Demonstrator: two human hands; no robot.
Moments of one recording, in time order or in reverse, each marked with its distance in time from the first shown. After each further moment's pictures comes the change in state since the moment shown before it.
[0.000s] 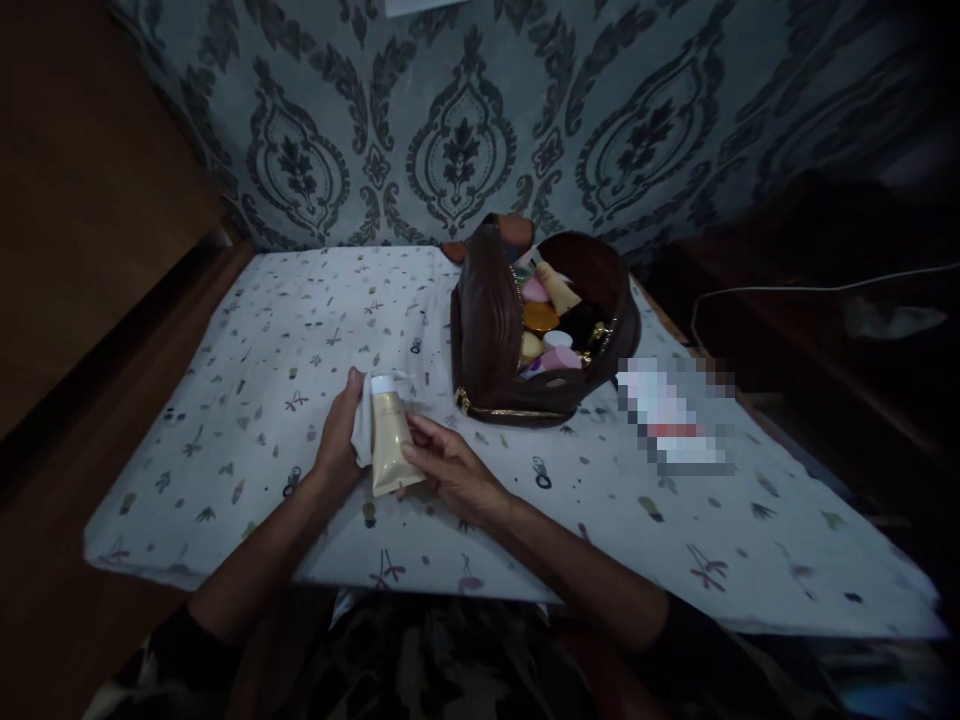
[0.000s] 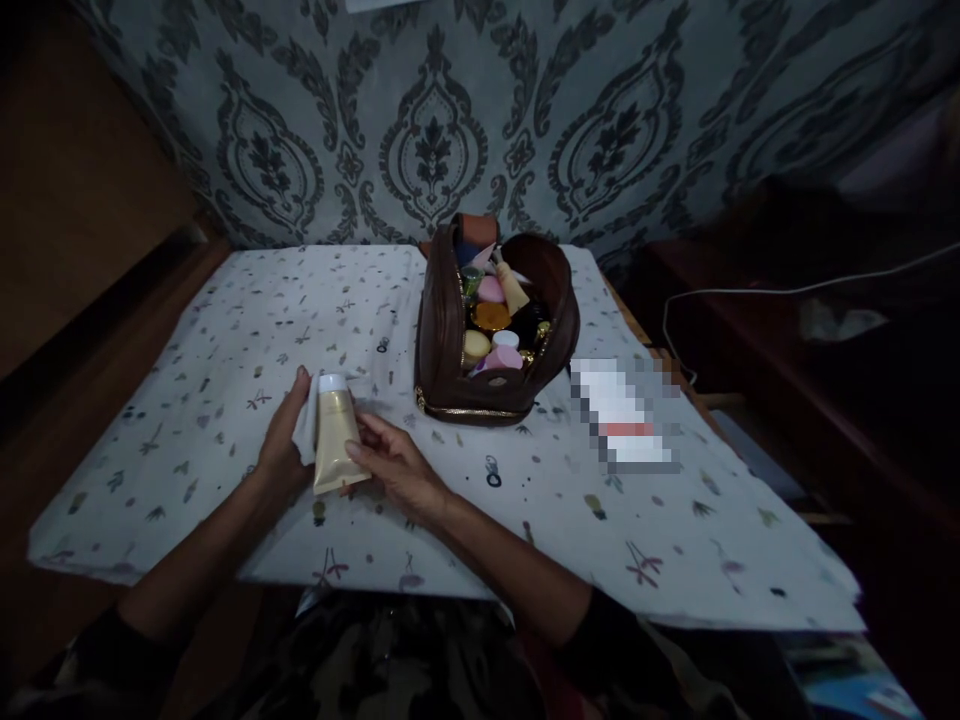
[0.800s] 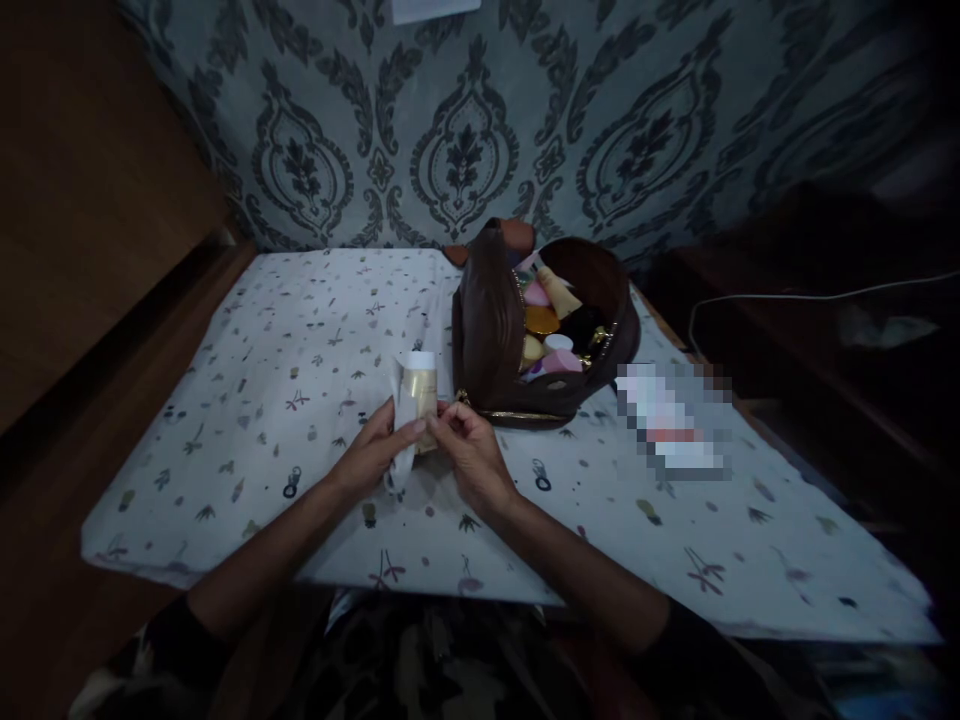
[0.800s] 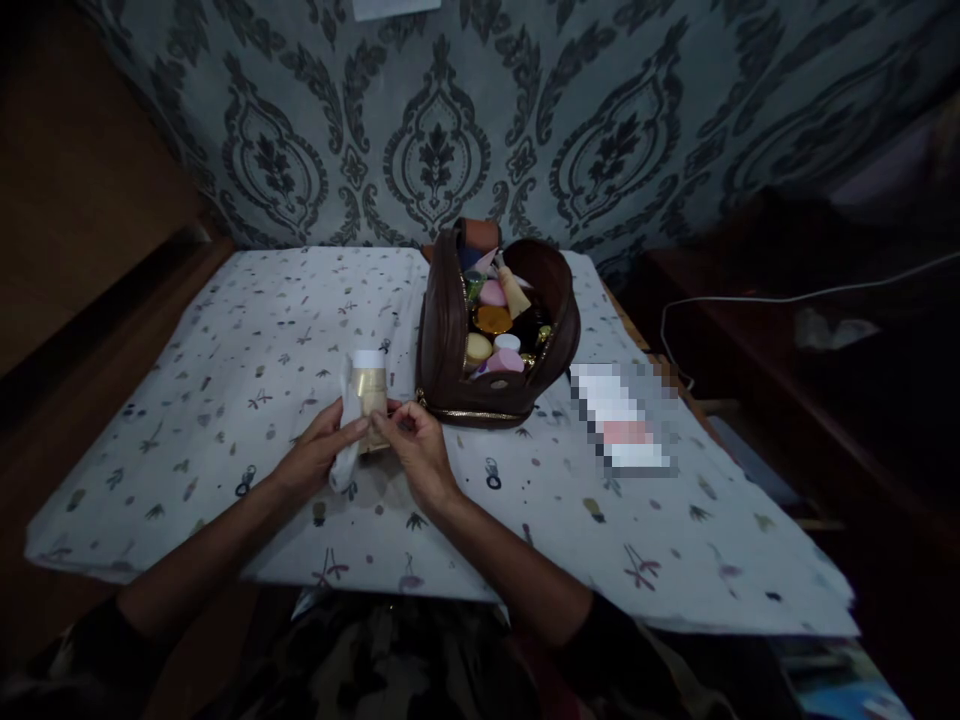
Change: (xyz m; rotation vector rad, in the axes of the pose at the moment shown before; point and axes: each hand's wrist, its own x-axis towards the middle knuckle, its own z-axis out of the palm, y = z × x) left_hand -0.010 -0.018 0.007 0.117 -0.419 0.009; right_hand 0.012 0.000 -0.014 -0.166 0.516 -0.278
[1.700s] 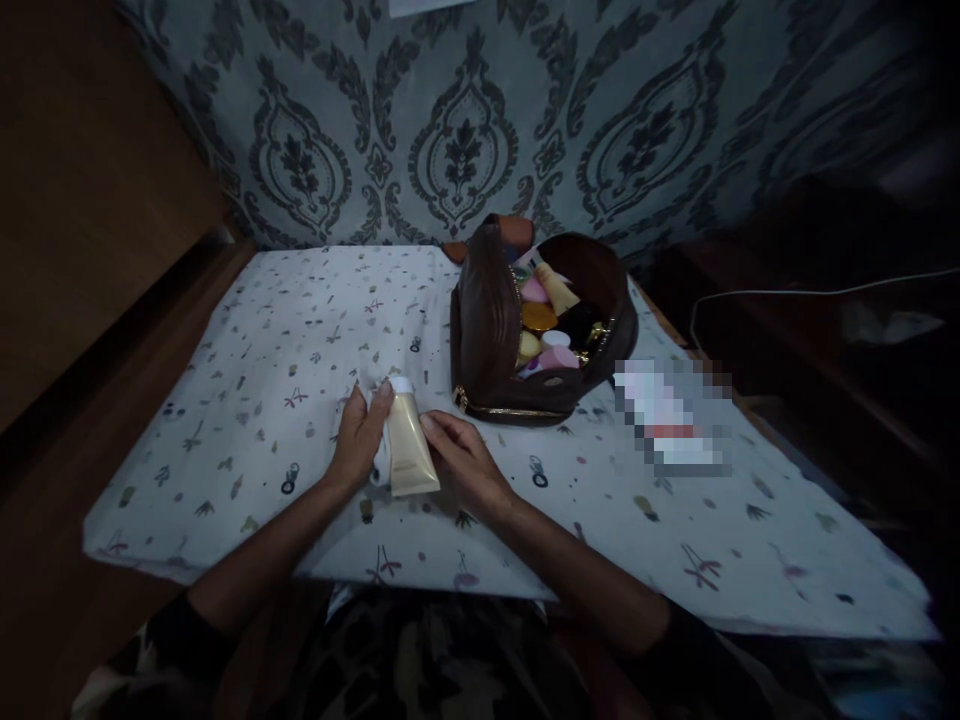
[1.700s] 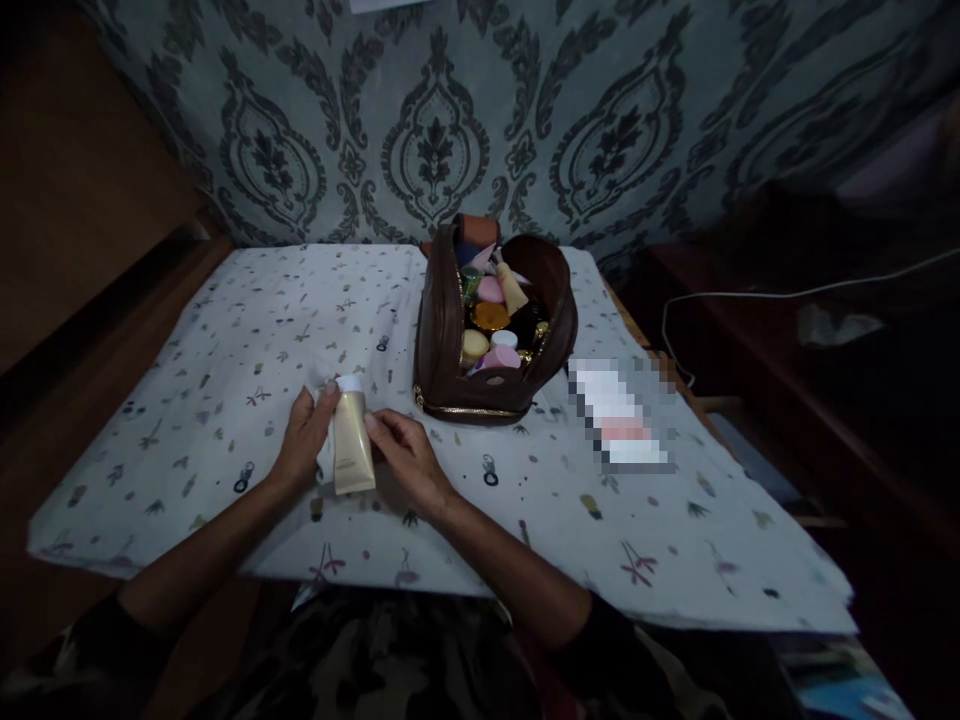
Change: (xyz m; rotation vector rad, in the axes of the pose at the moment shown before) left_hand 0.002 0.003 -0.002 0.281 0.430 0.226; right_hand -0.016 -0.013 0.001 -0.105 -0.281 0.103
